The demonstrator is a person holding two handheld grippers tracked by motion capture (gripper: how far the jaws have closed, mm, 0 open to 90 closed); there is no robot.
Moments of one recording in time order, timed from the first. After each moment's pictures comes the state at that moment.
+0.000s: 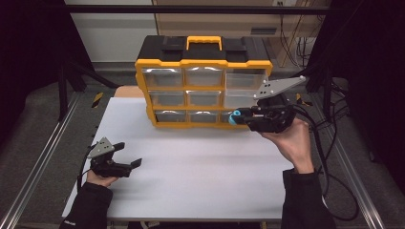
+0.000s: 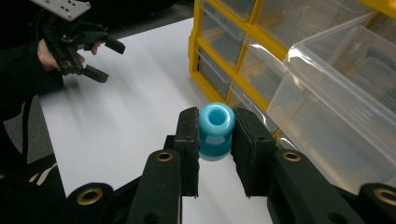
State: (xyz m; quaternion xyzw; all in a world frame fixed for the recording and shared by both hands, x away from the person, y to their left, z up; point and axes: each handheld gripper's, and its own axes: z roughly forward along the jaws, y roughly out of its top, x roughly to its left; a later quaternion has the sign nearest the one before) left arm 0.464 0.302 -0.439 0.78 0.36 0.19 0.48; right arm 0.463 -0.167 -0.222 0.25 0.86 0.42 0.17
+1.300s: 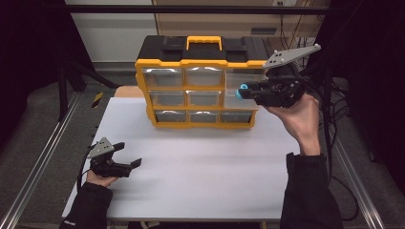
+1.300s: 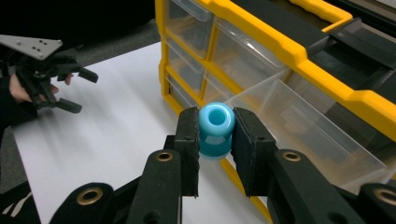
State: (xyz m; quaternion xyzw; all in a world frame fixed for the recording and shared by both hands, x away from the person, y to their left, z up) left arm 0.463 0.302 -0.439 0.78 0.36 0.19 0.48; right arm 0.484 -0.175 -0.174 0.28 0.83 0.43 0.21
